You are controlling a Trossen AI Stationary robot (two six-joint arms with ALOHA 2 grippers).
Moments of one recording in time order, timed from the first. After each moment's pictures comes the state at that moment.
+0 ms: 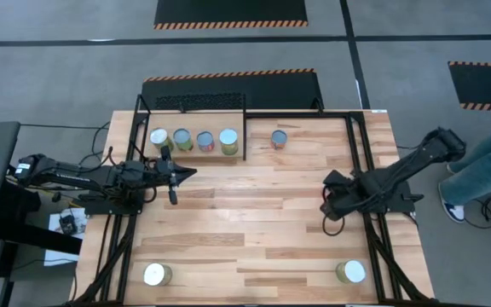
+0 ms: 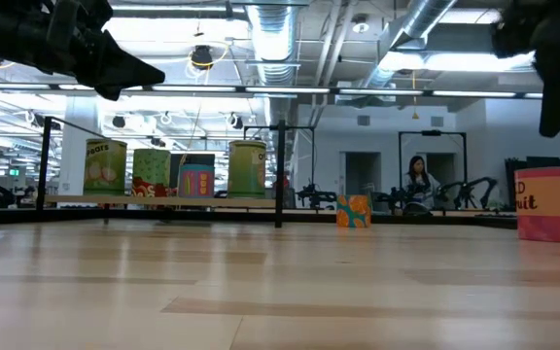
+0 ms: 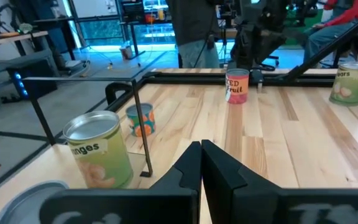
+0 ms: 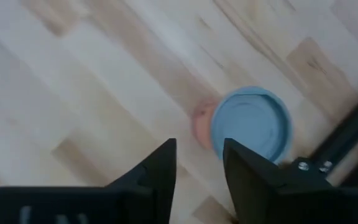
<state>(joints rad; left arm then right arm) -0.07 0.53 0.22 0.17 -0.33 0.01 0.46 1.15 0.88 -1.29 0.37 1.22</state>
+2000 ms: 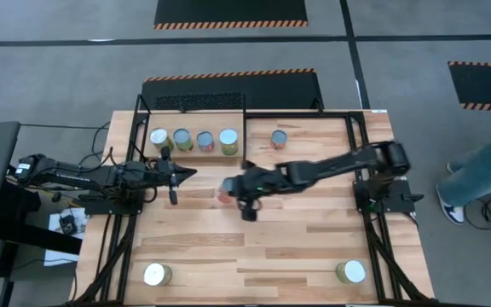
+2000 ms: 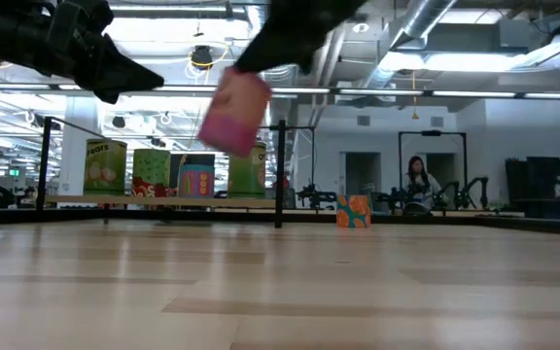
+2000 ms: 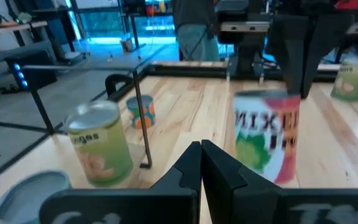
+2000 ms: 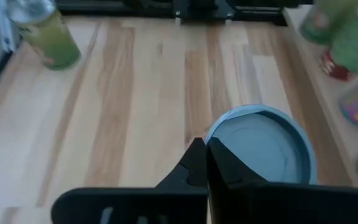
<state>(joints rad) -0.07 0.53 0.22 0.14 -0.33 -0.01 0.12 1.80 1.41 -0.24 0.10 0.05</state>
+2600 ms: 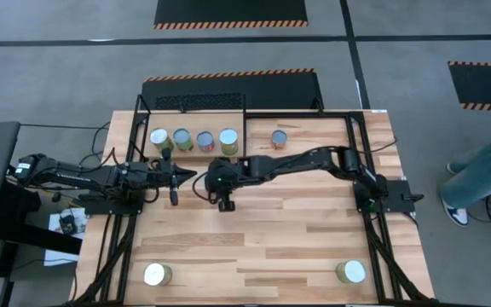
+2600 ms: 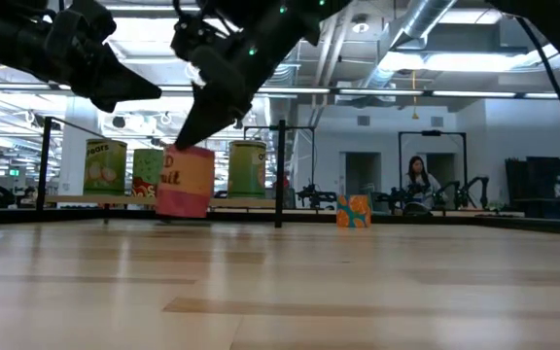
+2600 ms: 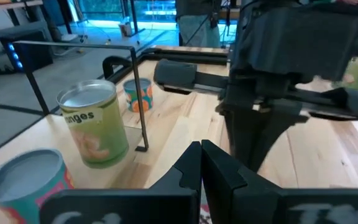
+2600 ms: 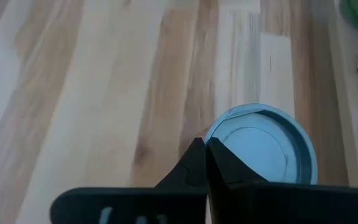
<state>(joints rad) -0.07 0.54 0.22 0.10 -0.33 -0.07 0.01 2.22 1.88 -0.49 0.02 -0.16</state>
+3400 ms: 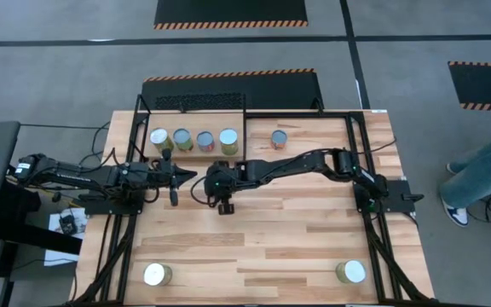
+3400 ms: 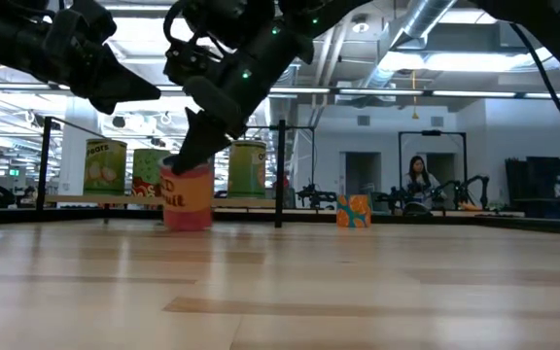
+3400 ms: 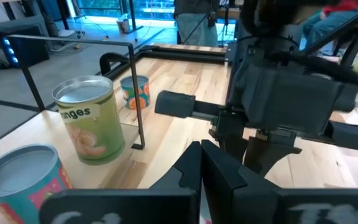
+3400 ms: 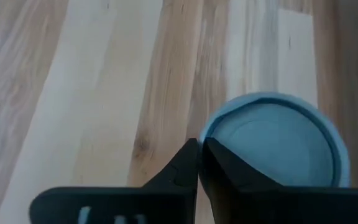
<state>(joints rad) -0.07 0.54 0.22 0.09 -0.32 -0.09 0.01 2.28 1.88 -0.47 0.02 -0.16</state>
